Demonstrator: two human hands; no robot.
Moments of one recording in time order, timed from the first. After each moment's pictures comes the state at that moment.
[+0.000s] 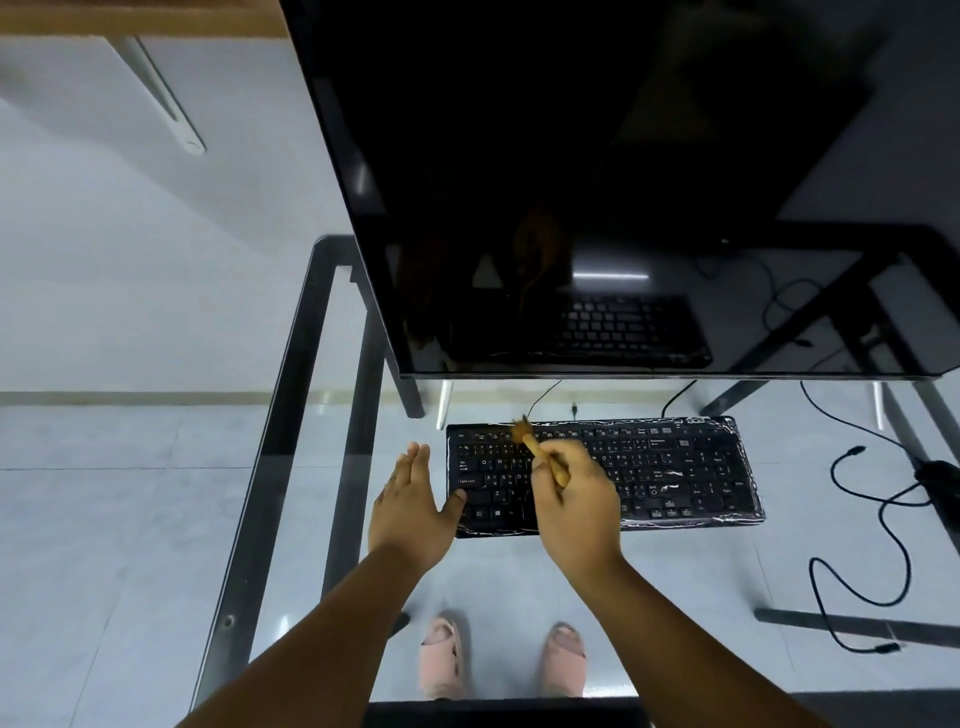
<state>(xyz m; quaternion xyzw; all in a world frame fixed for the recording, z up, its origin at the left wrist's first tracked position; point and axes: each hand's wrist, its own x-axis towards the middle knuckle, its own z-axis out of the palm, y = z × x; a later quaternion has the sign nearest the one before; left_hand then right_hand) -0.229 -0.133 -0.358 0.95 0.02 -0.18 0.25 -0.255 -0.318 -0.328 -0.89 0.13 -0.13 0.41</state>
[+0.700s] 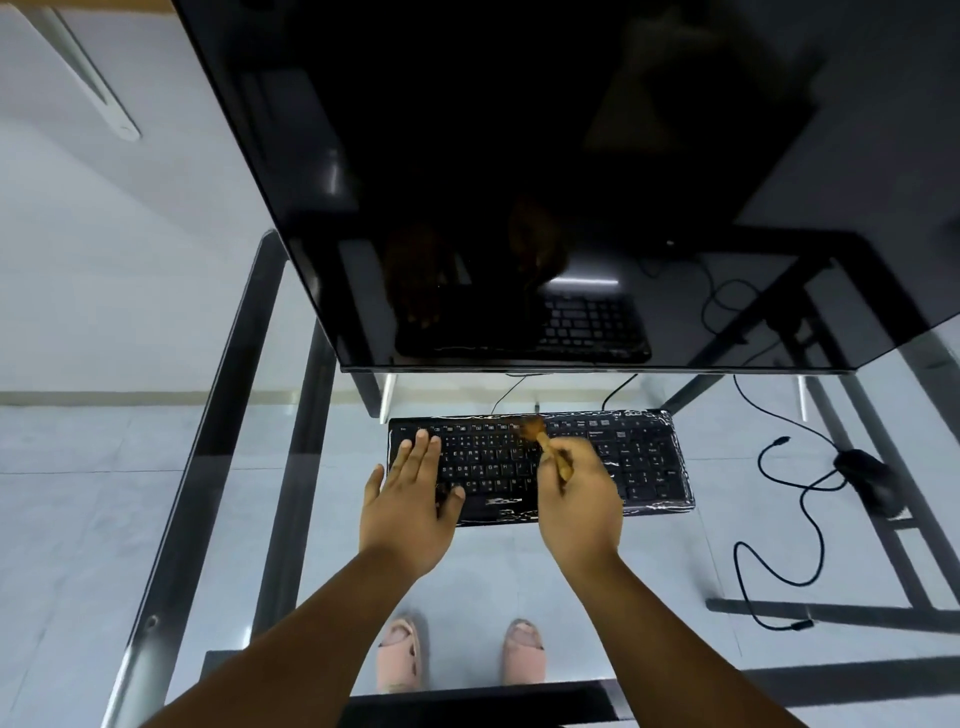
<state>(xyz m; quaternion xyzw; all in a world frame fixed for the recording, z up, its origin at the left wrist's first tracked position) -0.247 -0.193 -0.352 0.97 -0.08 -0.13 0.18 -0.274 -0.382 -0.329 -0.89 0.21 -0.12 0.37</state>
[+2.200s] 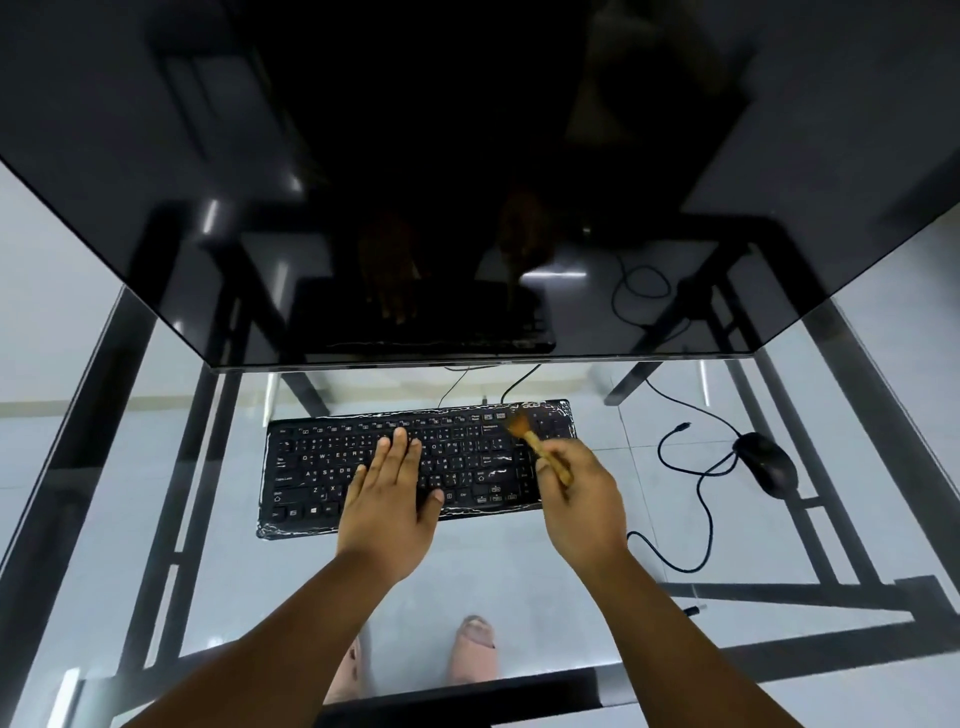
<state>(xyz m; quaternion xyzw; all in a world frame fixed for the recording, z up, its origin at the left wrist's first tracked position) -0.261 -0.304 -0.360 0.97 -0.10 -0.15 0.19 -0.304 -0.521 -0.337 -0.90 0.20 -0.10 0.38</state>
